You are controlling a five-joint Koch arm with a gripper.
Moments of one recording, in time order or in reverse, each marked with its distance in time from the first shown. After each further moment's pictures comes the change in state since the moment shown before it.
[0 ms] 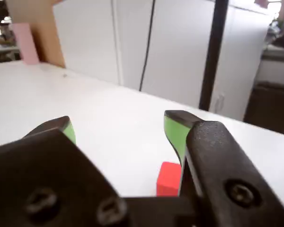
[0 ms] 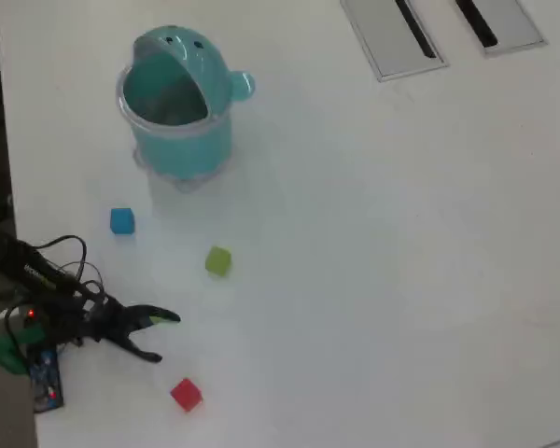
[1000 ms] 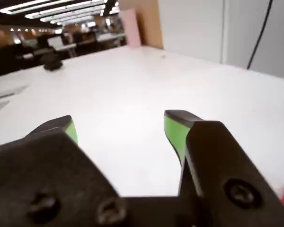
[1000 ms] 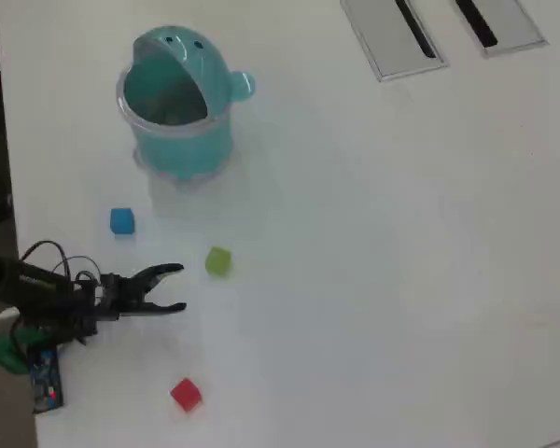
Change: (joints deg) arm -28.2 0.0 0.0 2.0 7.7
